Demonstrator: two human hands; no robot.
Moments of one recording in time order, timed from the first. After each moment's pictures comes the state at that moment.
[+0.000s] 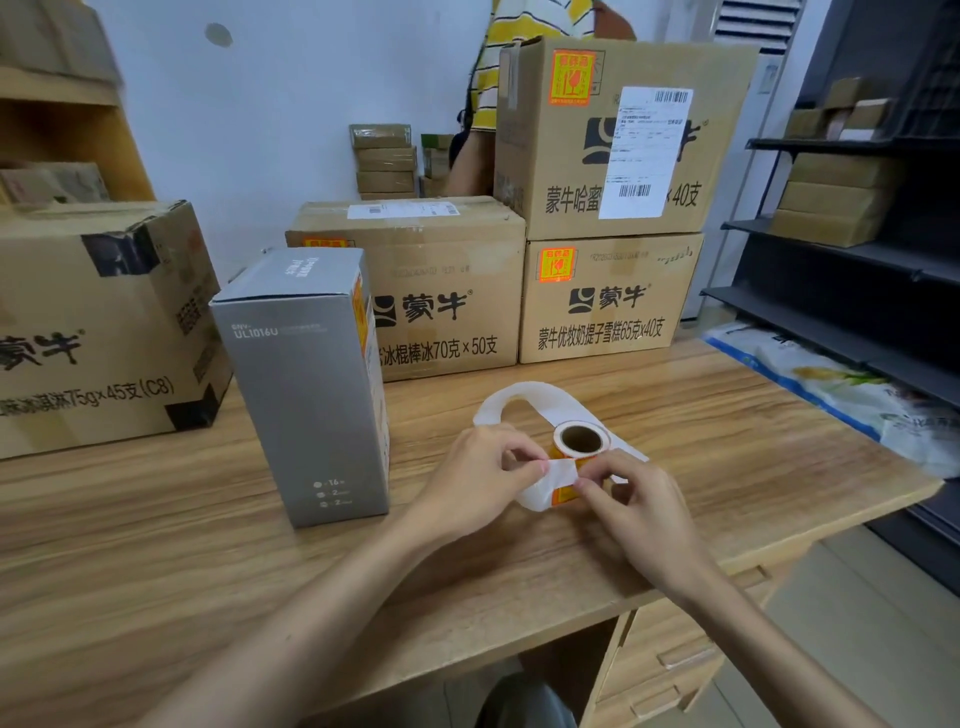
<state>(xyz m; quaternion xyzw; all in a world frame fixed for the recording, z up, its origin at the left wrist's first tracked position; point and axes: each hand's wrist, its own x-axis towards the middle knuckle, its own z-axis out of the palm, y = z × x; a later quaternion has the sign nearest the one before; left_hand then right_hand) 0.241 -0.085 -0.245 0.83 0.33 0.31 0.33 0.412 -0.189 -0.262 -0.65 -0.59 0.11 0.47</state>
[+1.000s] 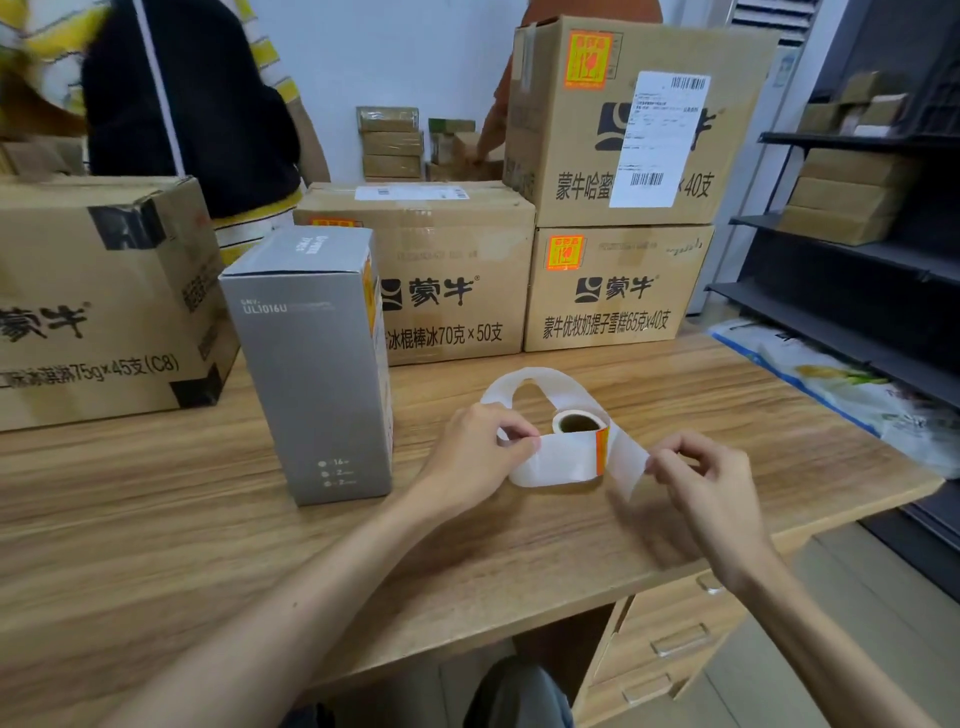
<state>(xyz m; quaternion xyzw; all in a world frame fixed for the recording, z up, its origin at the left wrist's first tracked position) 0.239 -0.084 -0.241 0.81 0.39 0.31 0.32 0.433 -0.211 -0.238 -0.64 -0.47 0.17 0.58</state>
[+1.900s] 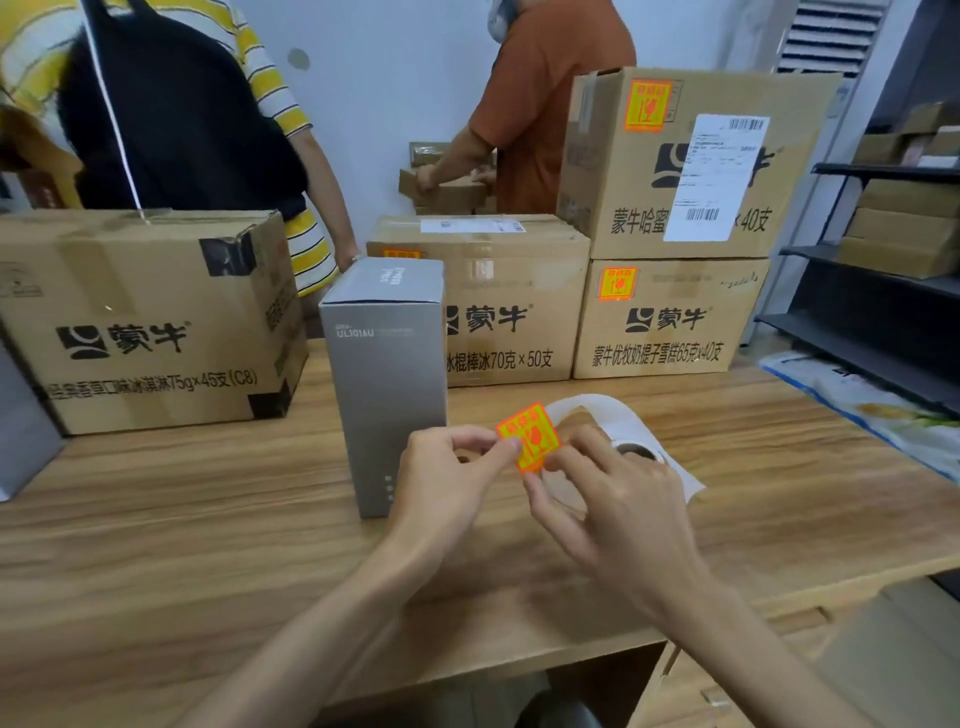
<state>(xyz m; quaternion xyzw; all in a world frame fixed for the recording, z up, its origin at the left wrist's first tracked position) 0.168 -0.120 -0.213 0.62 0.45 0.50 0.41 0.328 -0.182 -0.214 -0.52 -0.73 -0.28 0.35</state>
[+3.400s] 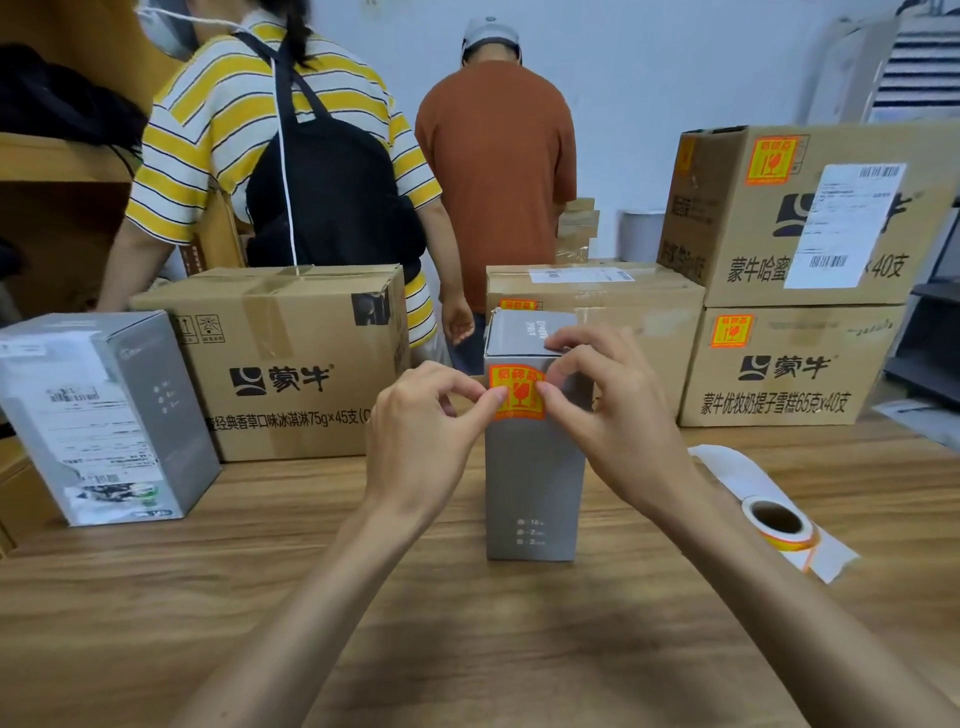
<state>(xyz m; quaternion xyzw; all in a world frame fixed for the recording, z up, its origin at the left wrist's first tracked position) 0.045 -0.085 -0.147 0.69 0.44 0.58 0.05 0.229 -0.099 -0.132 -0.42 -0.74 -0.09 0.52</state>
